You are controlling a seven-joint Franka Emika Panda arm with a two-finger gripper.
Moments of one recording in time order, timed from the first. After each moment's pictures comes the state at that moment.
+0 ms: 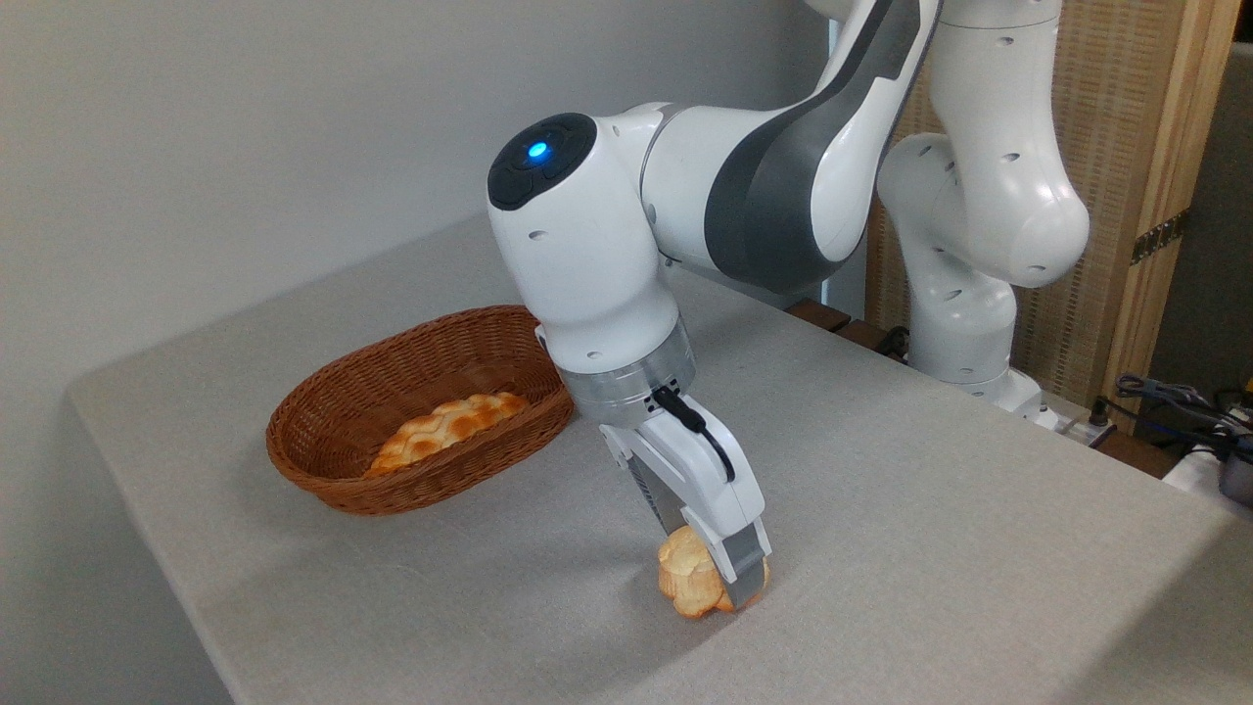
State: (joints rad) arm -0.30 0.00 0.45 -2.07 0.07 1.87 1.07
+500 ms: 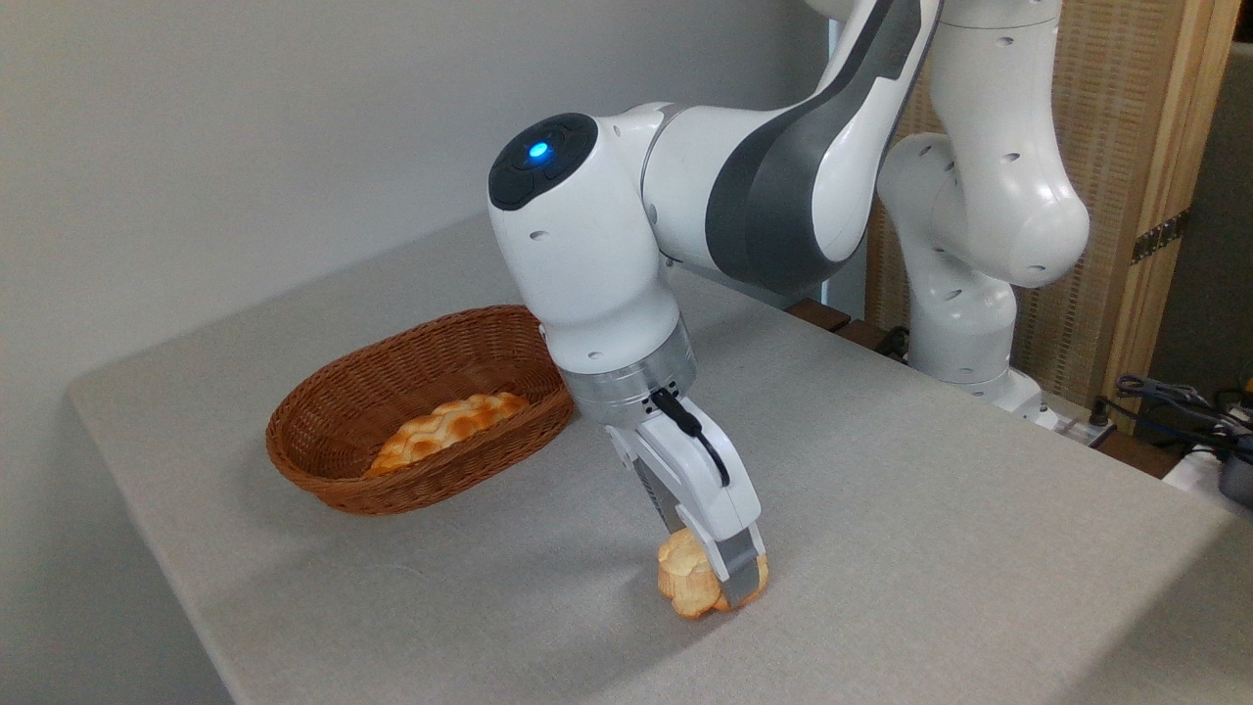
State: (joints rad) arm -0.30 0.00 0.45 -2.07 0.07 1.87 1.11
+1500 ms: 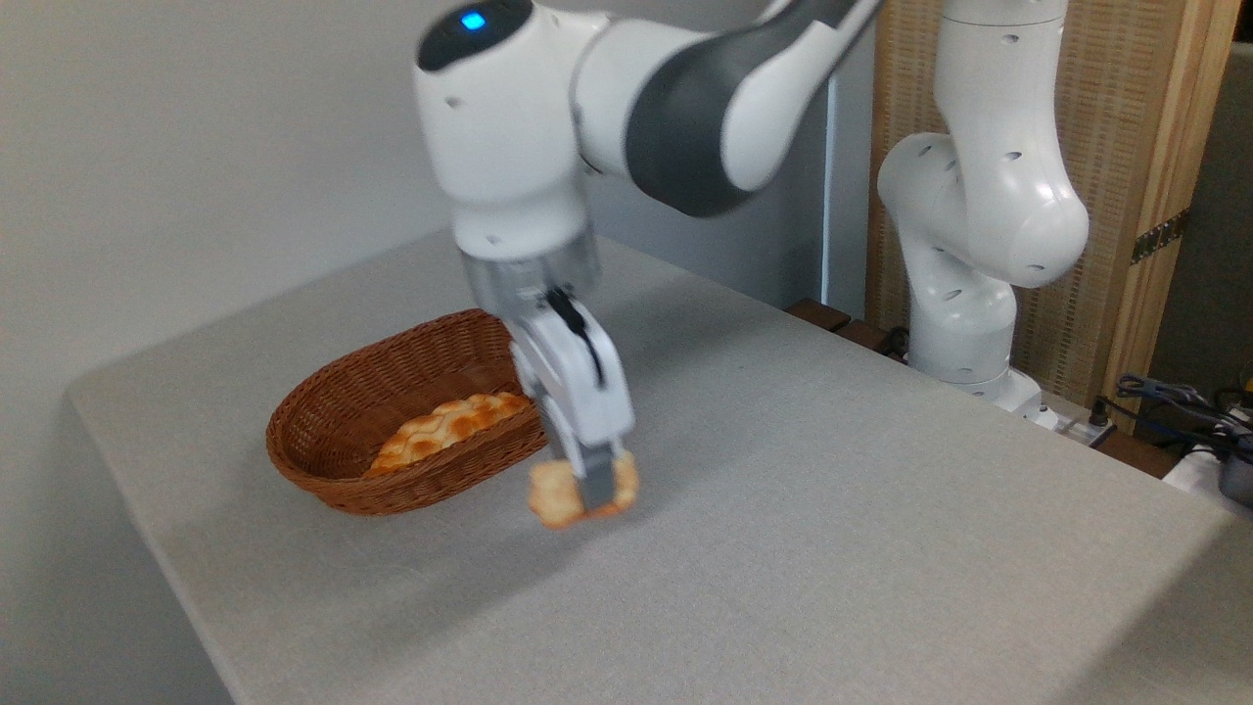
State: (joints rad) arm -0.31 -0.03 0.32 -1.97 -0.07 1.87 1.06
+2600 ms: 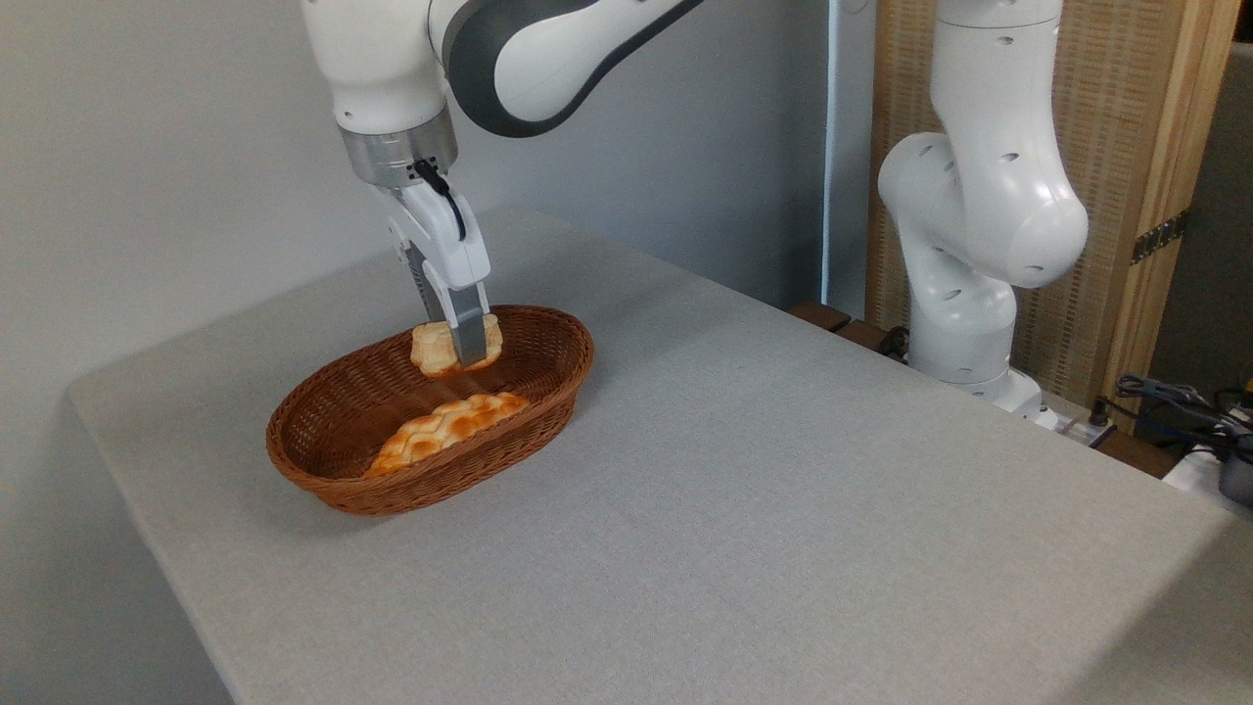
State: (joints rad) arm -0.32 0.00 -0.04 -1.89 -0.19 1.87 0.62
